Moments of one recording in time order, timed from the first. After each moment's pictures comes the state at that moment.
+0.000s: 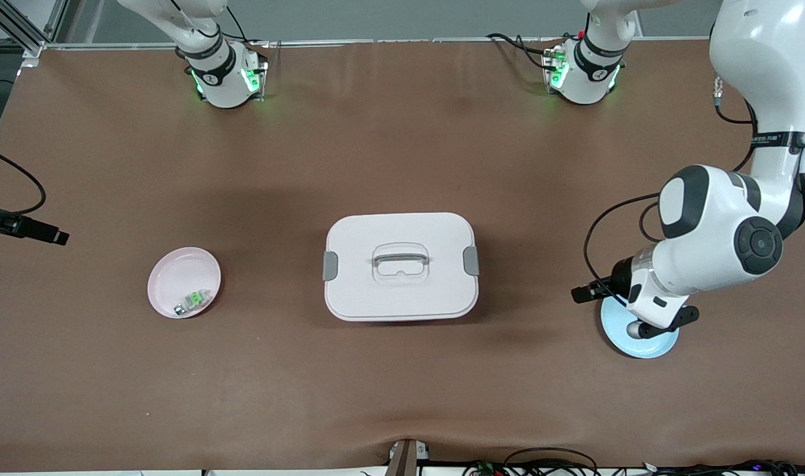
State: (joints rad) left arm 0.13 0.51 -0.40 -1.51 -0.06 2.00 -0.57; right arm -0.13 0.25 -0.05 -1.44 0.08 1.60 0.08
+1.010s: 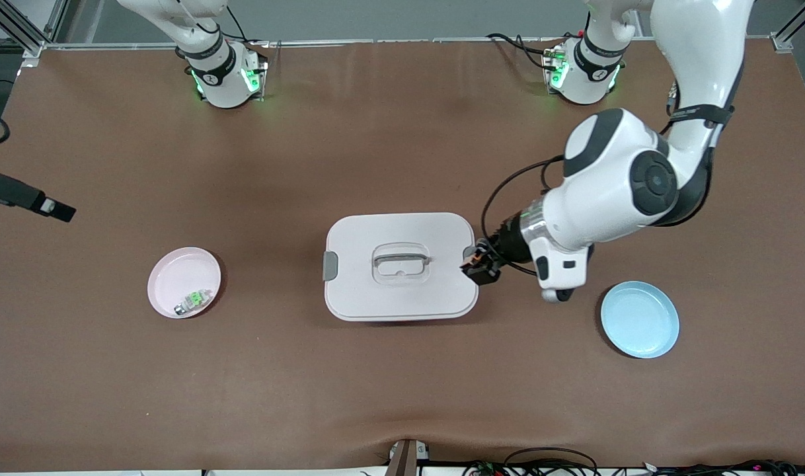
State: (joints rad) left arm -0.09 0.55 -0.52 -1.32 -0.15 2.01 -1.42; right arm -0.10 0.10 -0.04 -1.43 0.54 1.60 0.21
